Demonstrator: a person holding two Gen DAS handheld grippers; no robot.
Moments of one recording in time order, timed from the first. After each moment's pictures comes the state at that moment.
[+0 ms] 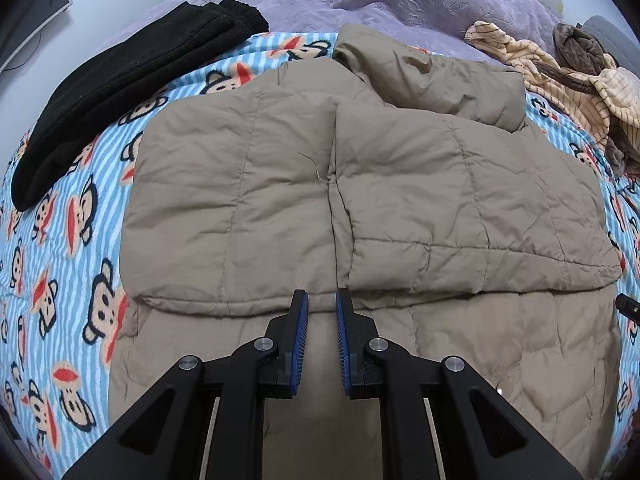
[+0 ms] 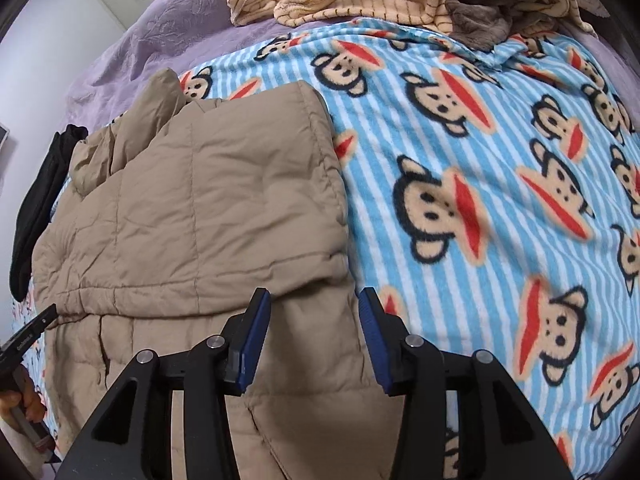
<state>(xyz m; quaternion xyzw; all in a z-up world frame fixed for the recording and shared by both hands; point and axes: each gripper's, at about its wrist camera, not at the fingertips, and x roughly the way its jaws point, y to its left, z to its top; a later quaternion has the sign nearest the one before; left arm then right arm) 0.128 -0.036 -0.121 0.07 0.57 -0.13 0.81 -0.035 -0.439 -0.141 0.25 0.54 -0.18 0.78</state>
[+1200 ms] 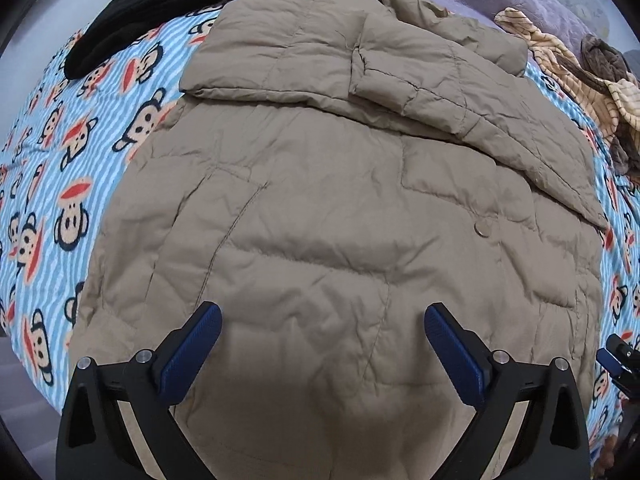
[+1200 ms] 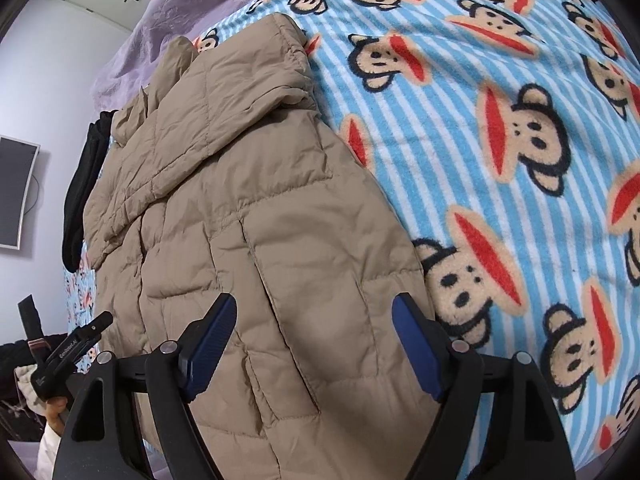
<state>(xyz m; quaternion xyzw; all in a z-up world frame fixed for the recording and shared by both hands) 0.005 -0.008 -0.116 0.01 0.63 -0.06 0.78 -0.153 -0.429 -0.141 0.36 0.56 -0.11 0.74</state>
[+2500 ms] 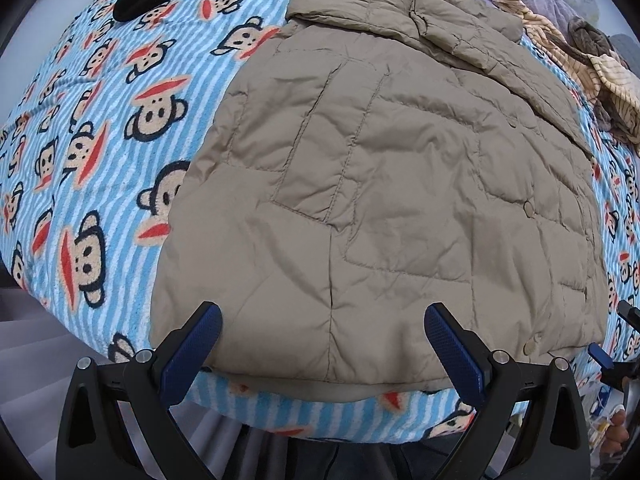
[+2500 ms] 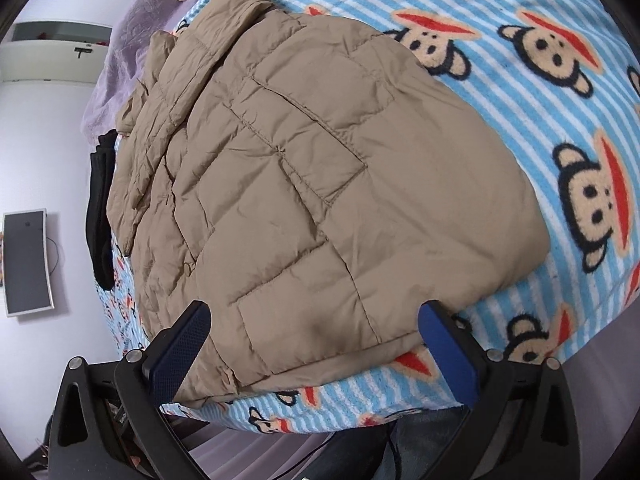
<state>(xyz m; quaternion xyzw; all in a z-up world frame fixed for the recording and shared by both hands) -0.087 0.120 -0.102 0.01 0.66 -0.09 0.75 -0.249 -0.324 -0.128 0.50 0.54 -0.16 0.66</state>
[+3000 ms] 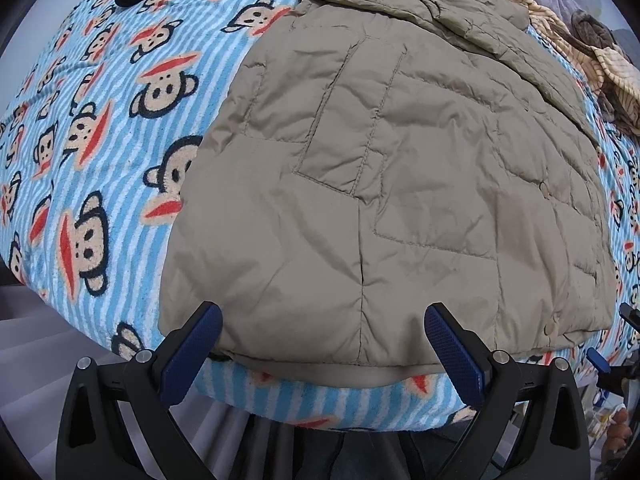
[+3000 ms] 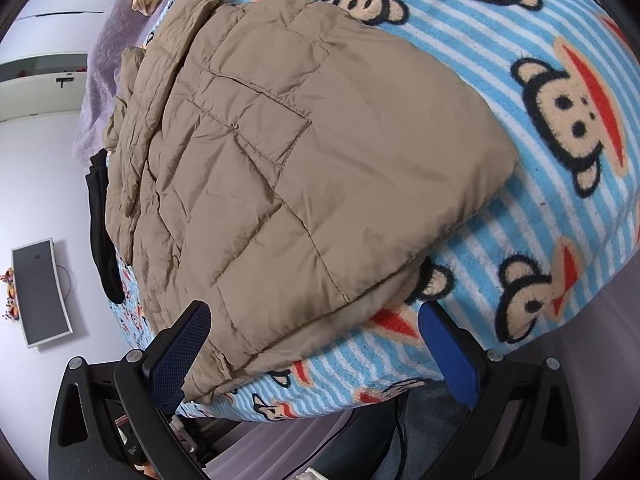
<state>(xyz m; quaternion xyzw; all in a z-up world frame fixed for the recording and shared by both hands) -0.095 0.140 -0.113 0.01 0.67 -0.10 0.73 -0.283 -0.318 -0.145 0.56 0.53 -0.17 0.62</state>
